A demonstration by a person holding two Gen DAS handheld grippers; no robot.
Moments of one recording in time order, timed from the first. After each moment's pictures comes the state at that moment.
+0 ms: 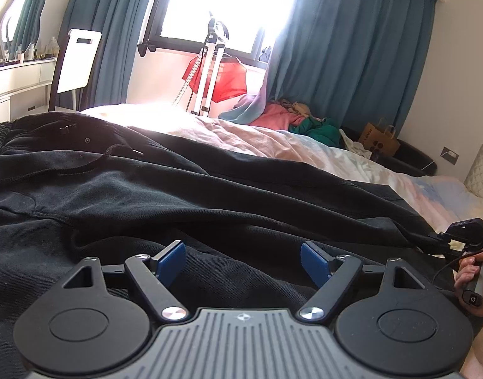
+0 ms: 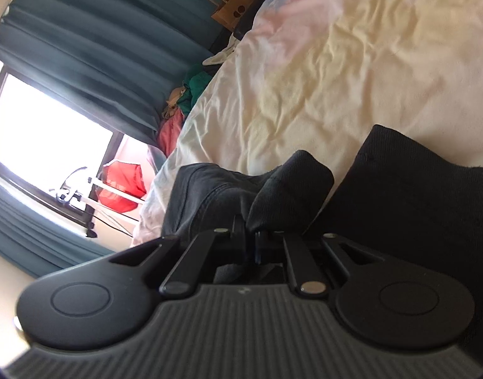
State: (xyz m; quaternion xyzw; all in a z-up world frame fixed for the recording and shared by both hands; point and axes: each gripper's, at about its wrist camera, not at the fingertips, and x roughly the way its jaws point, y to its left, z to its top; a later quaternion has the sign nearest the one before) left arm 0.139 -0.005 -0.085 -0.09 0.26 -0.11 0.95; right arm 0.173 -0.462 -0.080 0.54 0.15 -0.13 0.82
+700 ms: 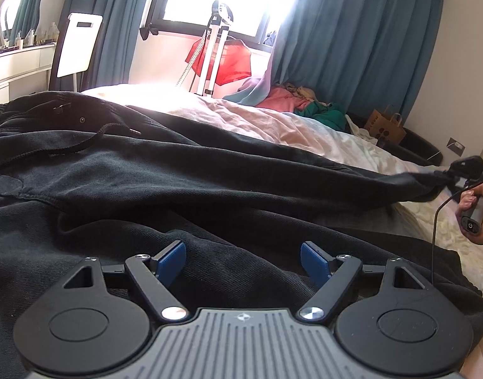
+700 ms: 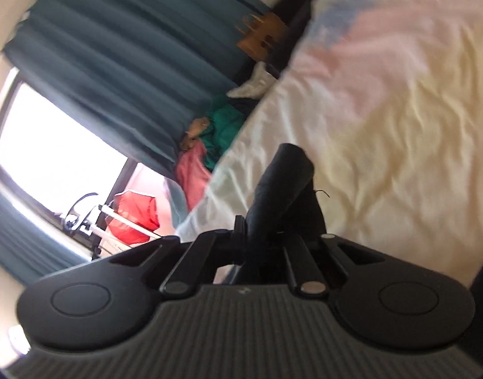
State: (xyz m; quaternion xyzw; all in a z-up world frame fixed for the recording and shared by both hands) left arm 0.153 -0.012 -0.104 -0.09 0.29 -0.11 0.95; right arm 0.264 -0.479 0.002 0.42 0.08 -0.12 0.90
